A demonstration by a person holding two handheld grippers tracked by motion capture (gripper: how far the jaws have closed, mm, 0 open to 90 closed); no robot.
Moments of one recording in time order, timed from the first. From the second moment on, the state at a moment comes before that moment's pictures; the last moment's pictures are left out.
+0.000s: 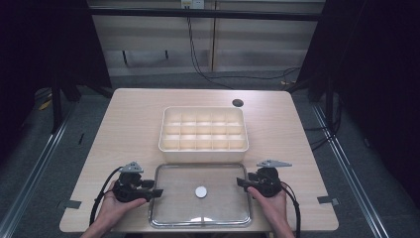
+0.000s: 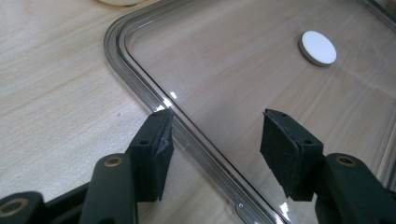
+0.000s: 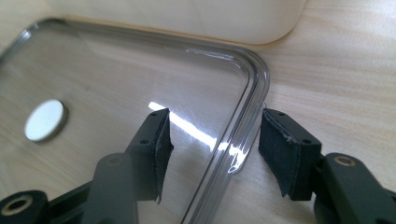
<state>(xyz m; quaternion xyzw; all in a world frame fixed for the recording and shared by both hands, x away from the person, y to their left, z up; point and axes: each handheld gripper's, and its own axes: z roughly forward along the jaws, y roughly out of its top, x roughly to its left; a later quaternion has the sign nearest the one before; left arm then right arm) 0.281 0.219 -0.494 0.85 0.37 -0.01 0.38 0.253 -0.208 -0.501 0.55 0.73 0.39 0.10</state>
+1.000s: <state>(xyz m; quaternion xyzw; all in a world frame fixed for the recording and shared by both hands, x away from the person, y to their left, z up) 0.281 0.219 -0.494 0.84 0.37 -0.01 0.38 0.250 -0.244 -0.512 0.61 0.59 0.52 -0.07</state>
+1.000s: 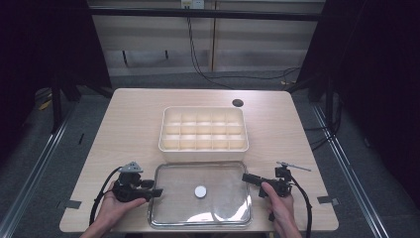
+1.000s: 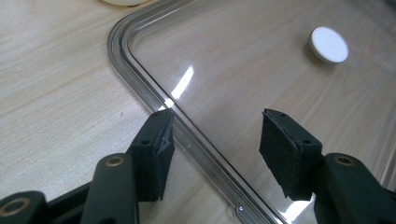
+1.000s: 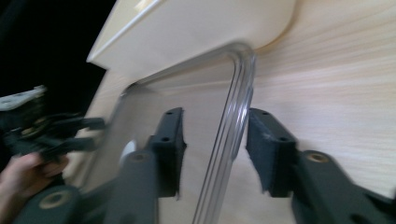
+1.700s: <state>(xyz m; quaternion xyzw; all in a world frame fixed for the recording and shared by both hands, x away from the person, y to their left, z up) 0.283 0.219 -0.496 0.84 0.37 -0.01 0.39 0.256 -0.231 -0.506 0.57 0.63 0.52 -0.07</state>
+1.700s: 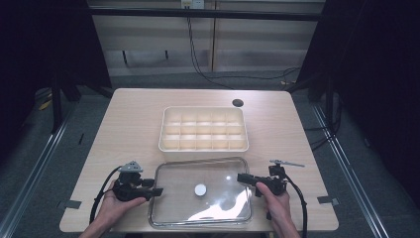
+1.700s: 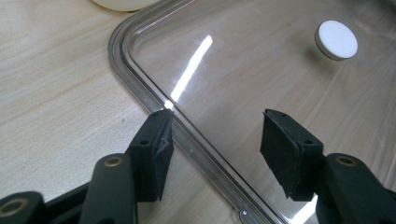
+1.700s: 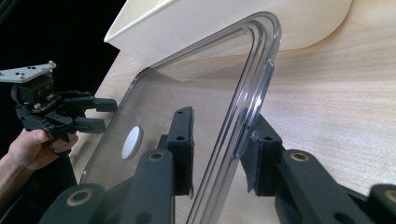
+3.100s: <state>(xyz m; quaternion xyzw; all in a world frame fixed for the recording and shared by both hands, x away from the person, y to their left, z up) 0.292 0.220 -0.498 0.82 0.38 -0.06 0.42 0.248 -0.231 -0.493 0.53 0.64 0.55 -0.05</state>
